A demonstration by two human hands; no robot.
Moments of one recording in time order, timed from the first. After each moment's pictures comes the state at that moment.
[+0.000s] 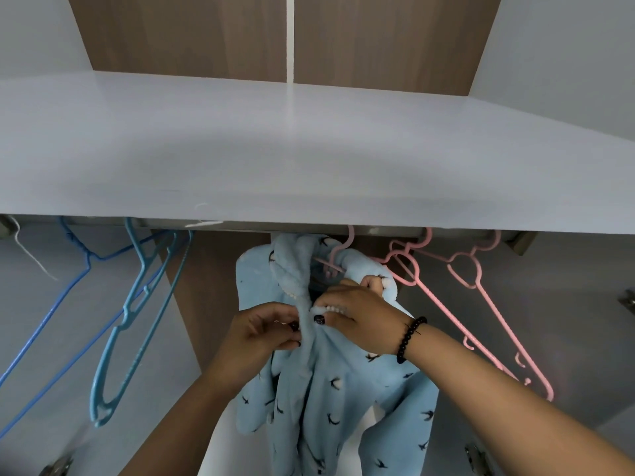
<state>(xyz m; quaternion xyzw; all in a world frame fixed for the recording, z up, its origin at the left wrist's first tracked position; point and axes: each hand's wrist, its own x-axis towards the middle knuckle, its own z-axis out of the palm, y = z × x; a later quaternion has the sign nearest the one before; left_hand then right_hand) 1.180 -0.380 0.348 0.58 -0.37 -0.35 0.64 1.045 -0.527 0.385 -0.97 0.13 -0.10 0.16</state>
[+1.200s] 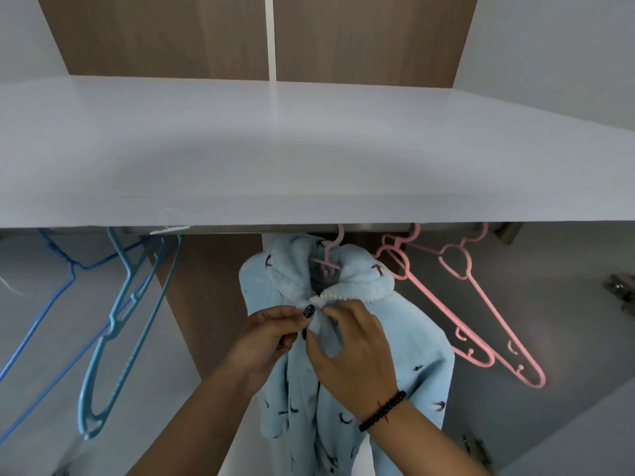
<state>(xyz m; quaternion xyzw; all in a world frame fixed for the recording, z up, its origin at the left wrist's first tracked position) 1.170 -0.409 0.344 0.54 -0.21 -0.49 0.65 1.039 -0.468 0.327 -0.83 0.29 -0.46 0.12</state>
